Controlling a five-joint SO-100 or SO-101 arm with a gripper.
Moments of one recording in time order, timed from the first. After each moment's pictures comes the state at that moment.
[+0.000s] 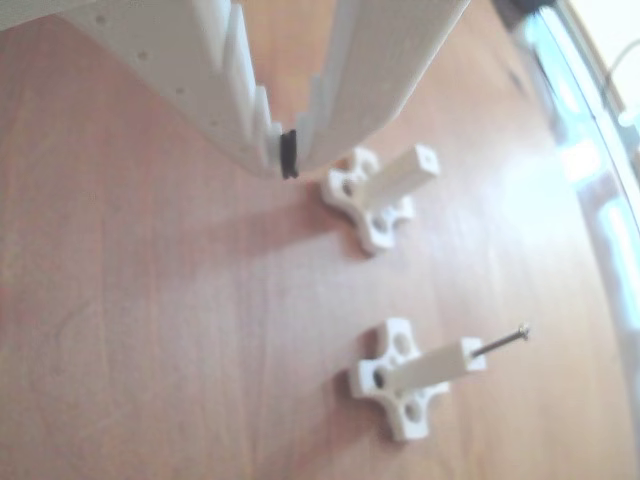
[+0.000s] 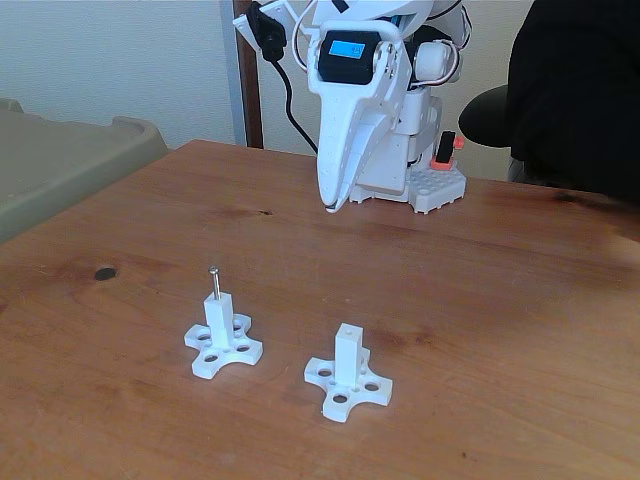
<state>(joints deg) 2.6 197.6 171.6 72.1 -2.4</state>
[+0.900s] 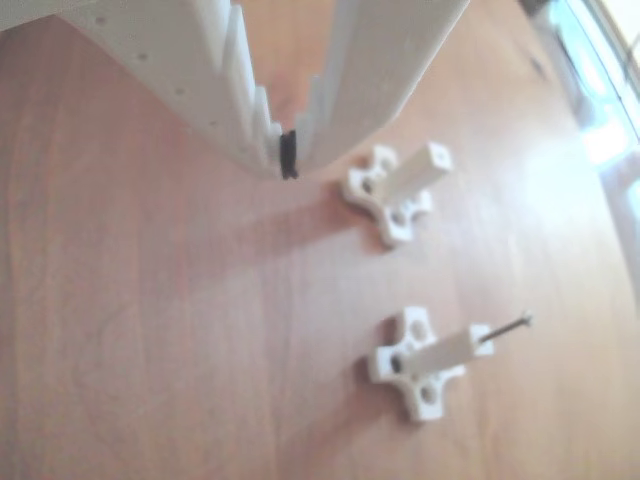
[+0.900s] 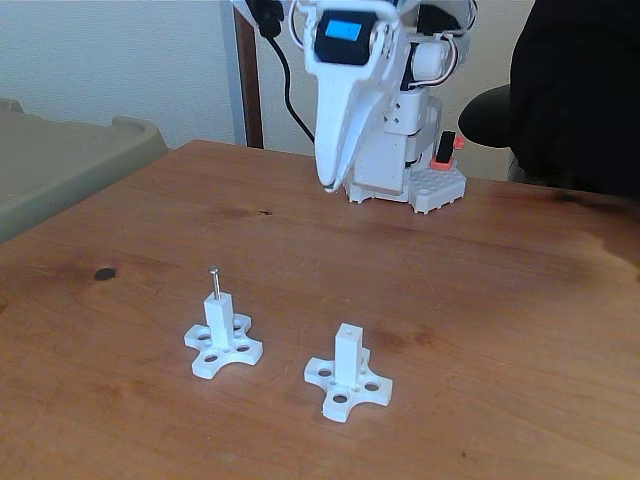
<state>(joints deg) 4.4 182.9 158.6 73.7 -3.9</state>
